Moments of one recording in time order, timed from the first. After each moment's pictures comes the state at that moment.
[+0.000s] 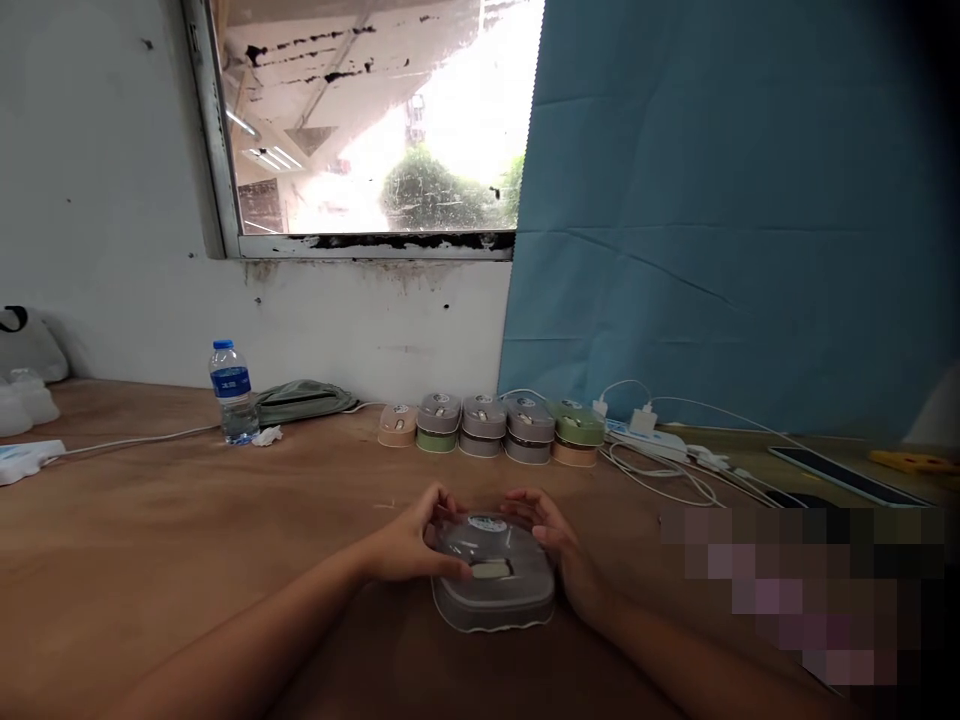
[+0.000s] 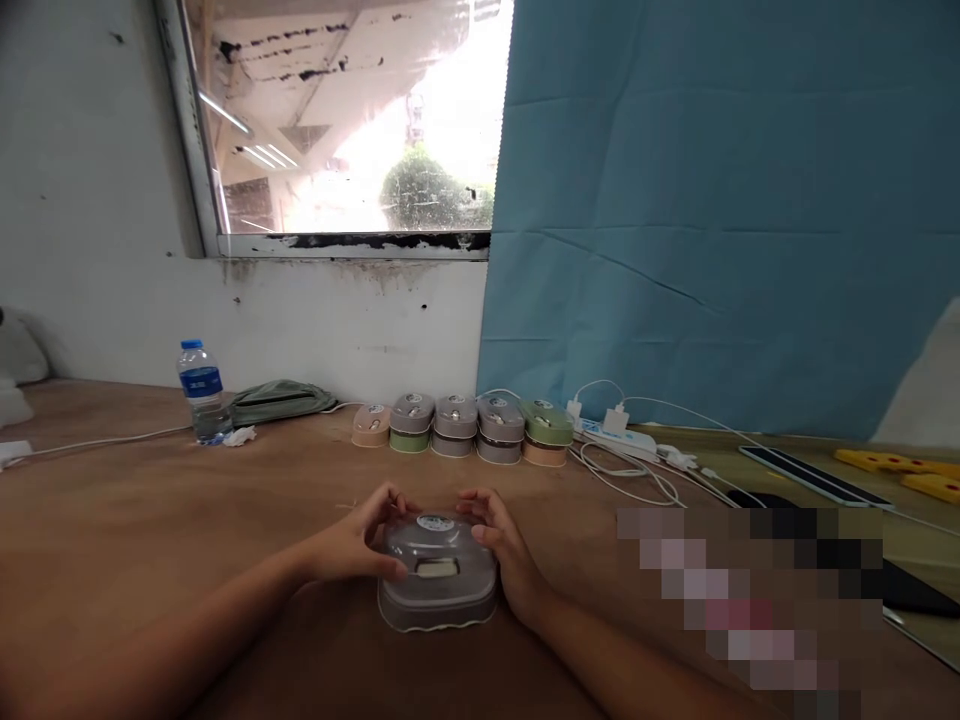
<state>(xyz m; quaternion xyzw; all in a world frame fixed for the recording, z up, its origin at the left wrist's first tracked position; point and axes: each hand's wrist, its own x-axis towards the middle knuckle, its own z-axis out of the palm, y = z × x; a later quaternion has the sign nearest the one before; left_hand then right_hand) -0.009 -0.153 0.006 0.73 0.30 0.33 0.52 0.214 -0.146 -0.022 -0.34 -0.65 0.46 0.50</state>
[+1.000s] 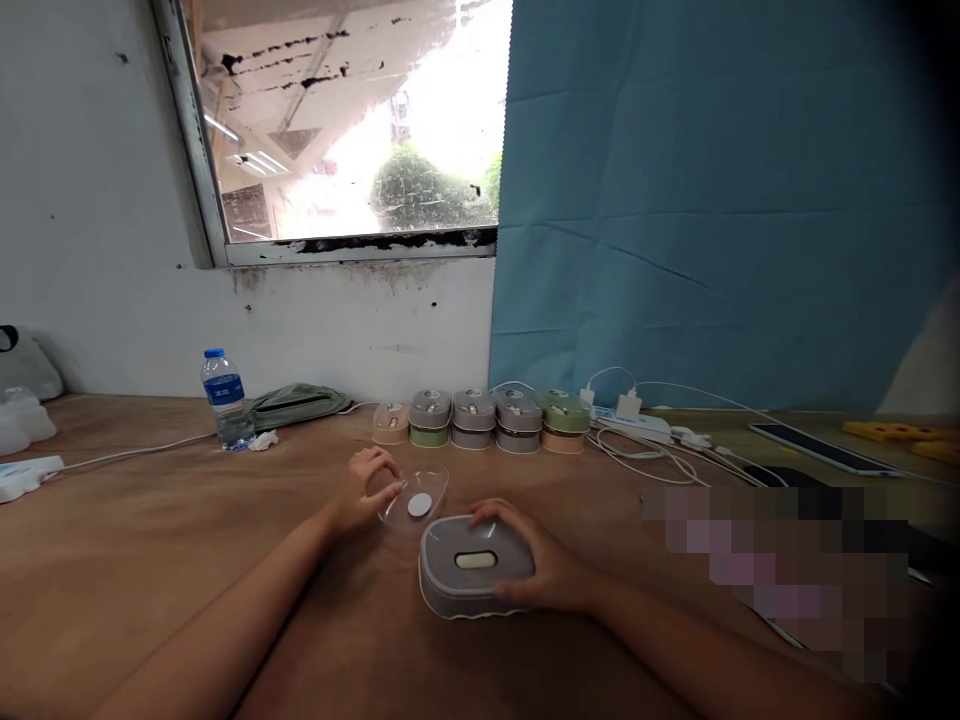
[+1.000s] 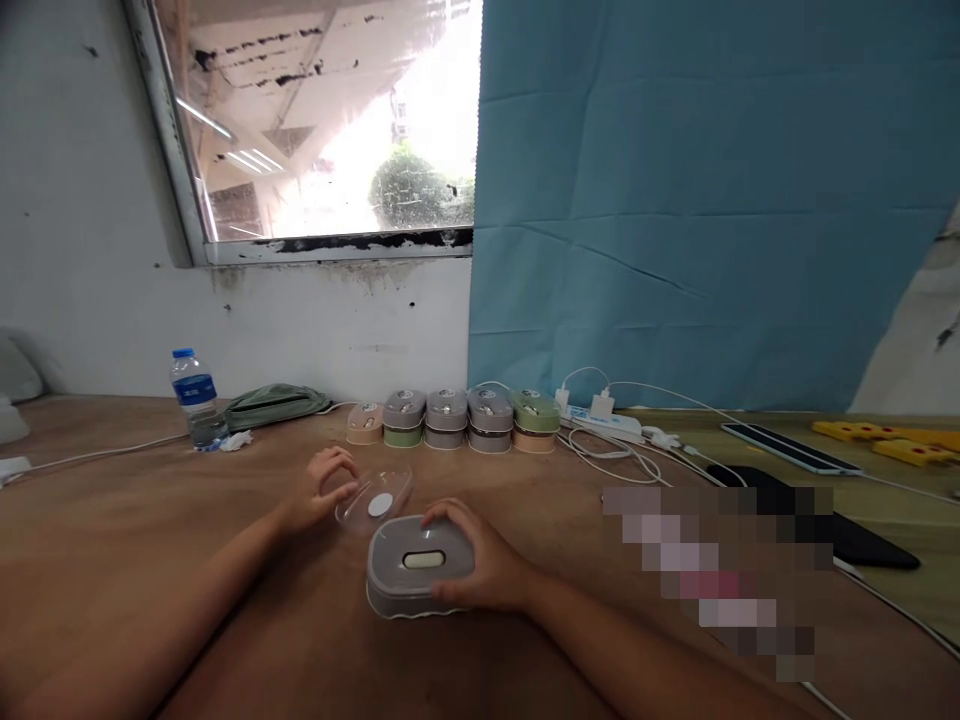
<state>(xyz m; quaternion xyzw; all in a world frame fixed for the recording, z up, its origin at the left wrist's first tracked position) -0.062 -0.122 0.014 0.83 0.42 0.37 0.07 0.218 -0.161 -0.004 -0.28 -0.85 0.32 0.32</state>
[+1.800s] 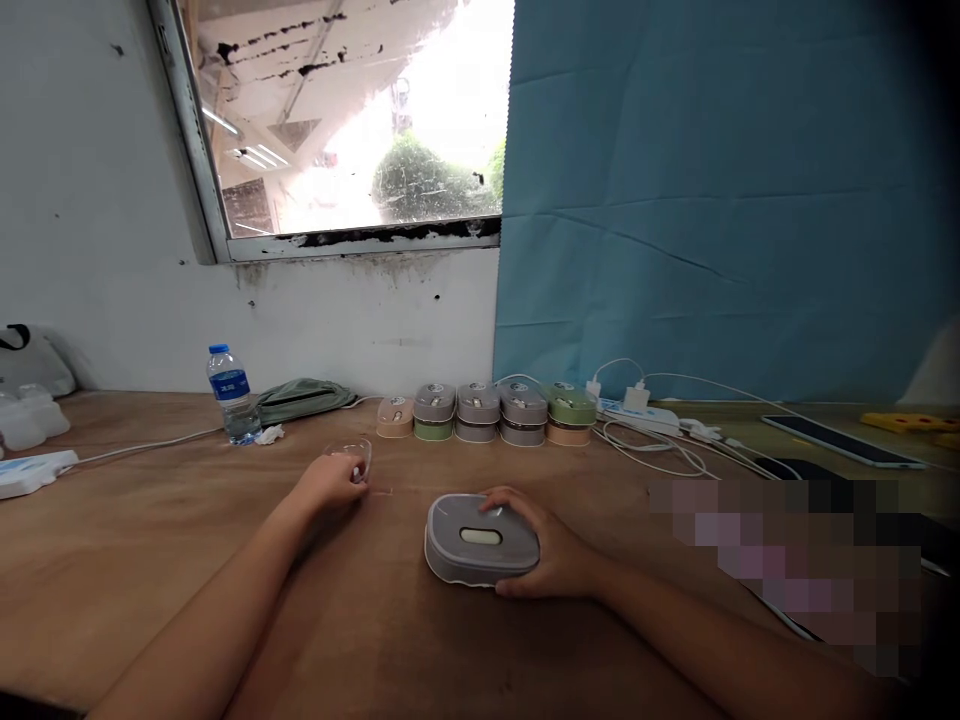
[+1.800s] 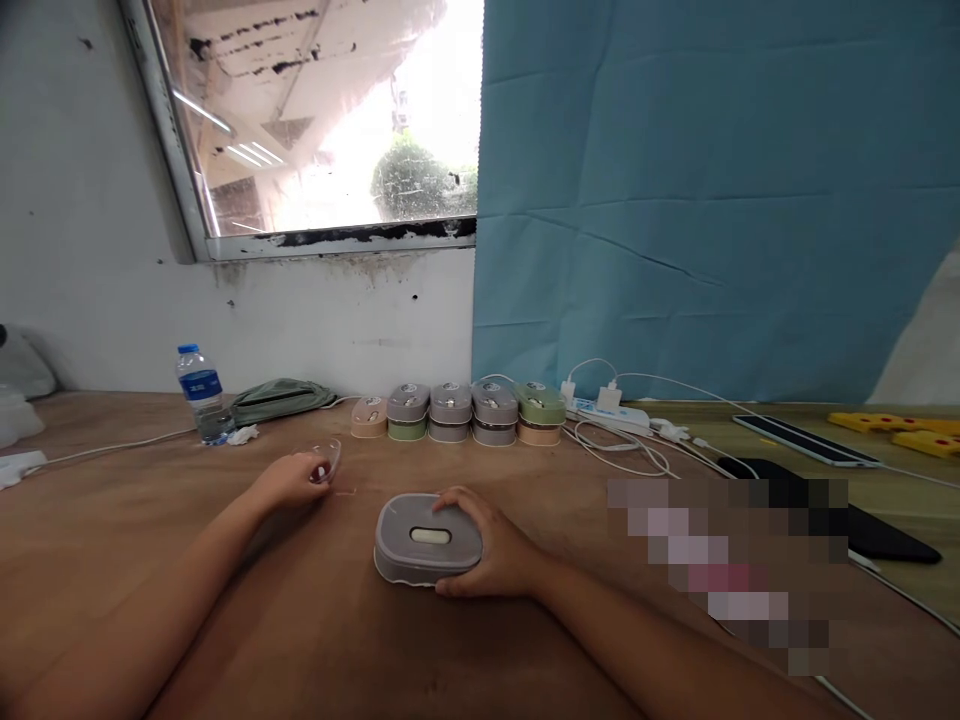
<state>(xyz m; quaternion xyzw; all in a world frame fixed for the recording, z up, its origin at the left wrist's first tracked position) -0.108 -0.102 0.014 0.78 0.61 0.09 -0.01 0.223 -0.159 -0.003 -0.30 -0.87 0.25 0.31</state>
